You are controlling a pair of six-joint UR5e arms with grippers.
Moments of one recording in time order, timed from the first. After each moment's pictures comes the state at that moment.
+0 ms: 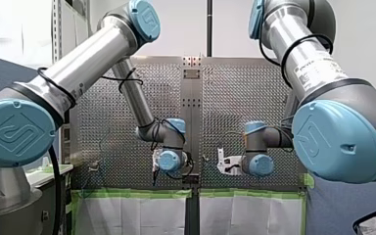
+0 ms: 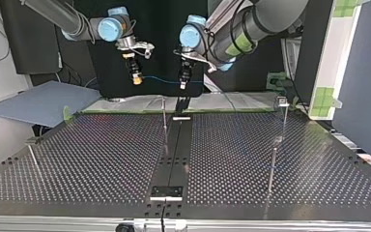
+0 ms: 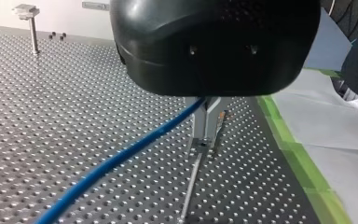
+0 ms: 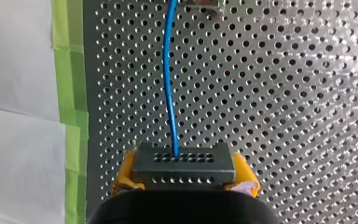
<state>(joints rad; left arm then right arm) -0.64 -2.35 -1.83 -2.25 -1.96 -1.59 2.01 -0.82 1.97 -0.94 1.46 1.53</state>
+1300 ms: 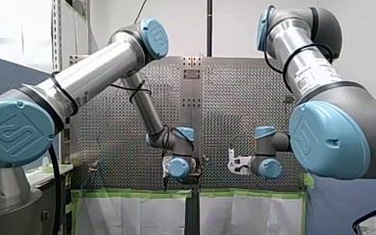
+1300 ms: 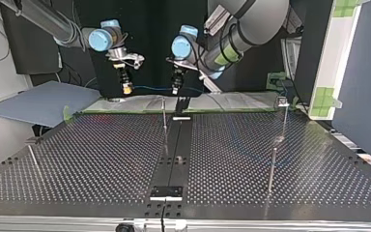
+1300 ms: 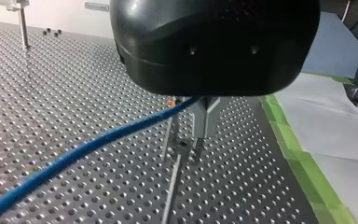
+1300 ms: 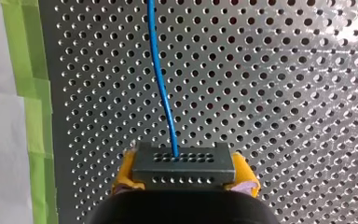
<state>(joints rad) -0.65 -2.48 -1.65 -2.30 -1.94 -1.63 1.91 -0.75 1.88 -0.99 1.37 1.54</state>
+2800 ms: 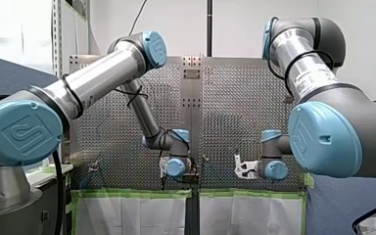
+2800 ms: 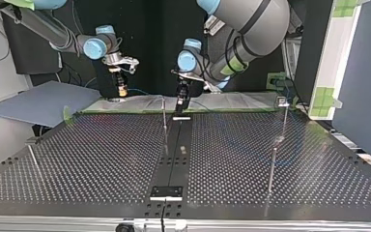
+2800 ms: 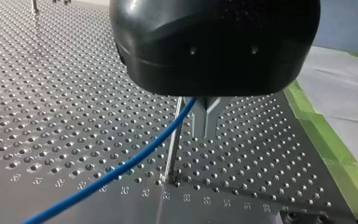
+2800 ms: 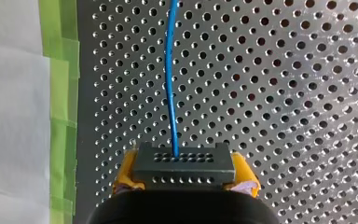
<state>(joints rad) -0.57 -2.53 -1.58 -2.31 -1.88 -1.66 1.85 -0.69 1.80 -0.90 1.34 1.46</state>
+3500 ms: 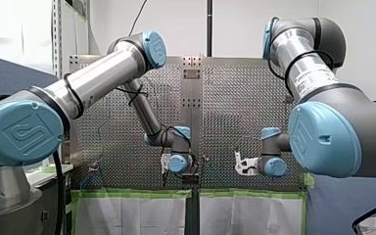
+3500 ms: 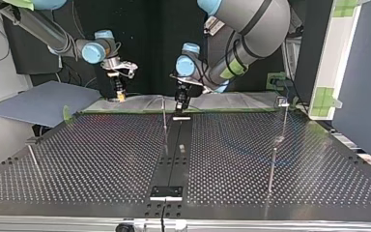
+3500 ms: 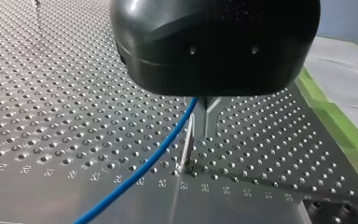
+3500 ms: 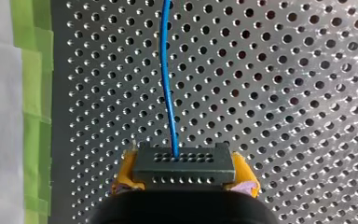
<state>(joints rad) -0.56 -2.53 -1.52 -2.36 -1.89 -1.64 1.84 -0.69 1.75 -0.88 1.34 1.45</state>
